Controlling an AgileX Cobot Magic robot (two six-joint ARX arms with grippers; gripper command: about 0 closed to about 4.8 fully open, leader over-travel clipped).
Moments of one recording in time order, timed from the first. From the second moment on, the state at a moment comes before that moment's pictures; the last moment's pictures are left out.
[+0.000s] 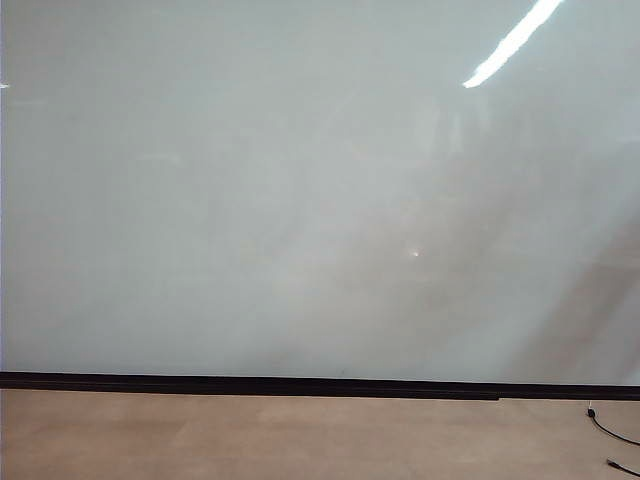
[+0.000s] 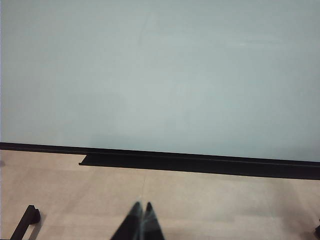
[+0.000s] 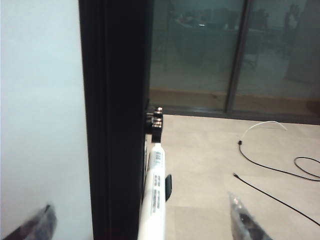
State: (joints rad) left arm 0.00 0.00 0.00 -0.13 0.00 -0.01; right arm -0.55 1.78 0.47 1.40 -0.54 -0.03
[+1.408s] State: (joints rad) left arm 0.00 0.00 0.00 -0.13 0.00 -0.01; right arm -0.52 1.96 0.59 1.40 -0.57 0.12
